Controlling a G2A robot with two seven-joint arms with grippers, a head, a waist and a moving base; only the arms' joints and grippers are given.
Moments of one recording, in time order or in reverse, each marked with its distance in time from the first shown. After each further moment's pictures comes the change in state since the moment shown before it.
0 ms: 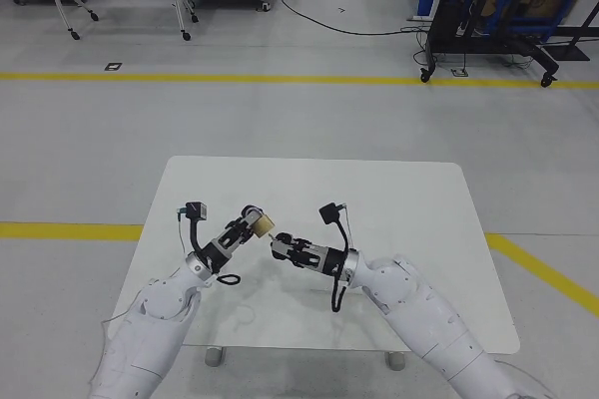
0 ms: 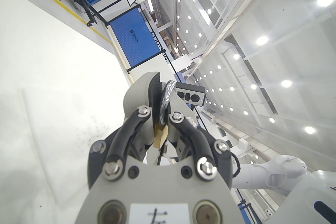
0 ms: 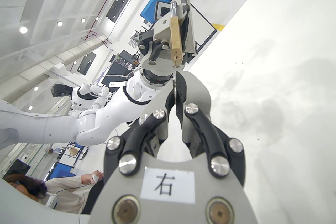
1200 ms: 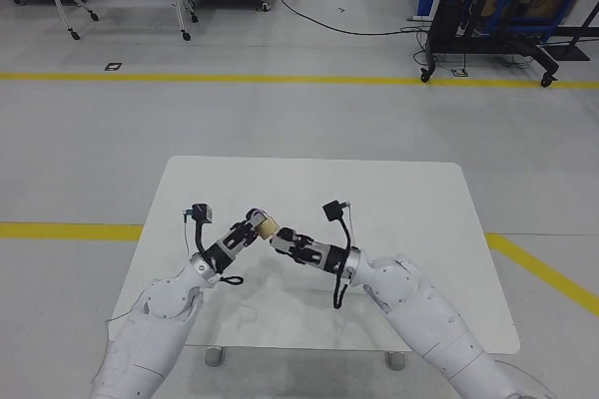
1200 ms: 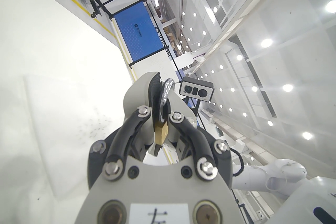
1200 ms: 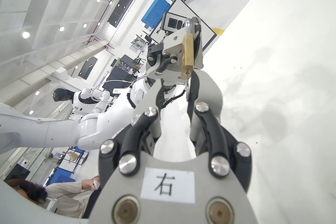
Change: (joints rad) left arm -0.008 -0.003 0.017 0.016 -0.025 0.080 -0.010; right arm -0.001 -0.001 0.013 0.005 0.018 -0.006 -0.017
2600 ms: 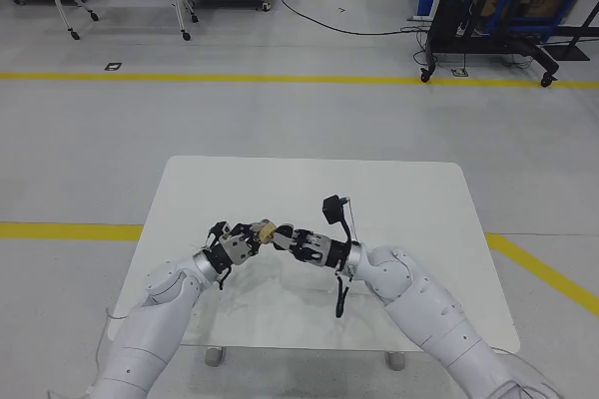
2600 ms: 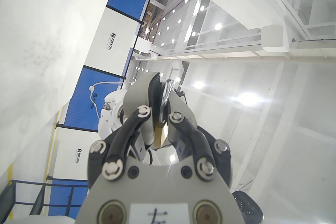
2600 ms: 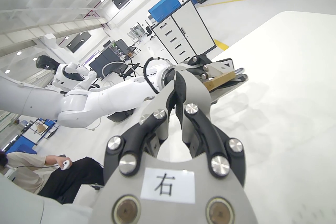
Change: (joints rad) left arm -0.081 -0.024 -0.001 0.160 -0.596 0.603 -0.331; right arm 0.067 -0.009 -0.029 0.083 -0.233 -0.208 -0.159
